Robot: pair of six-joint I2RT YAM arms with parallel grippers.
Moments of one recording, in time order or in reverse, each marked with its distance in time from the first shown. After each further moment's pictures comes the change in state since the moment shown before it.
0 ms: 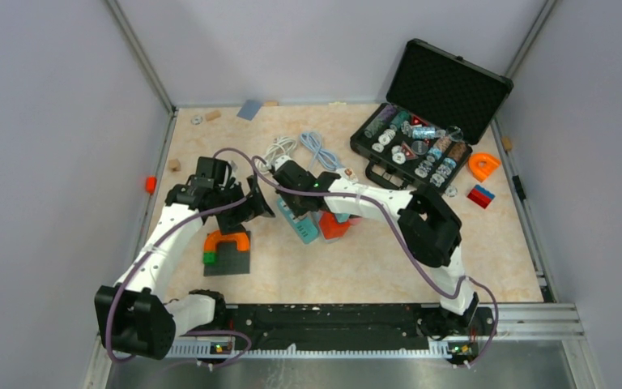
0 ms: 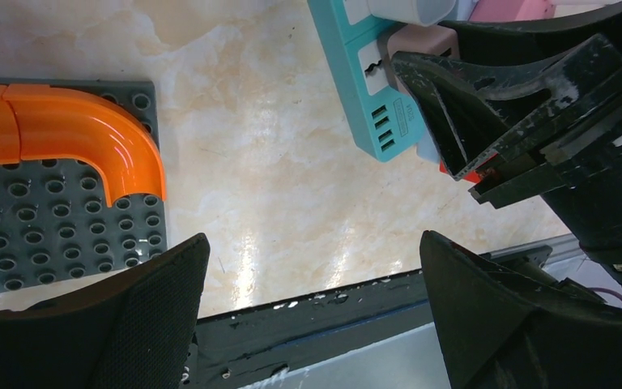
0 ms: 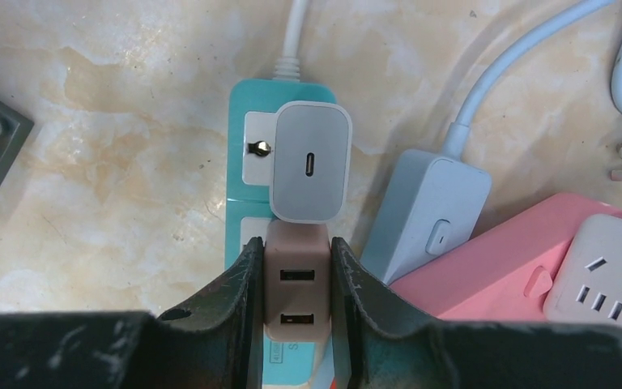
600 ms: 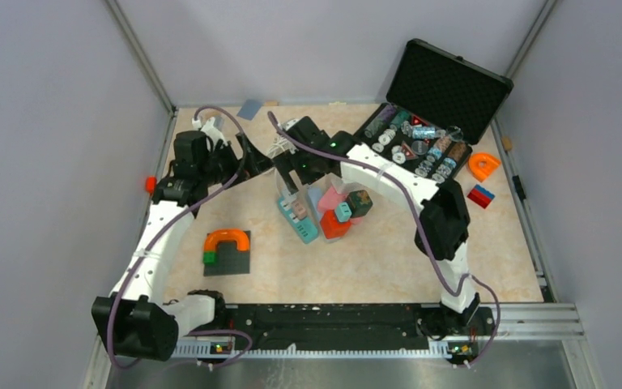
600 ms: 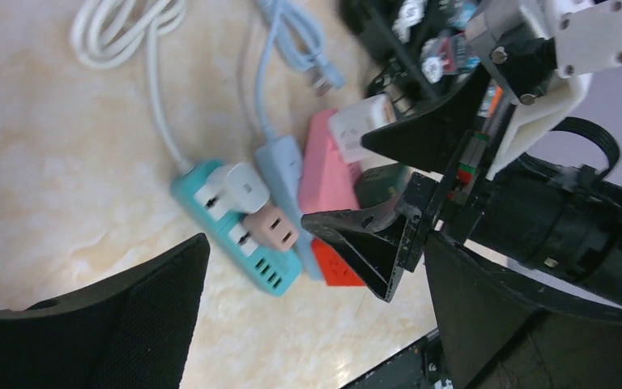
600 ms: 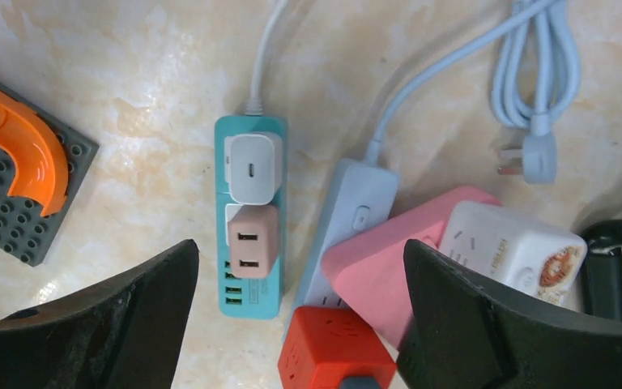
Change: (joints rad) left arm 0.066 -0.010 0.134 0.330 0.084 0.006; right arm -0.111 -0.007 0.383 -0.368 -0.116 -0.018
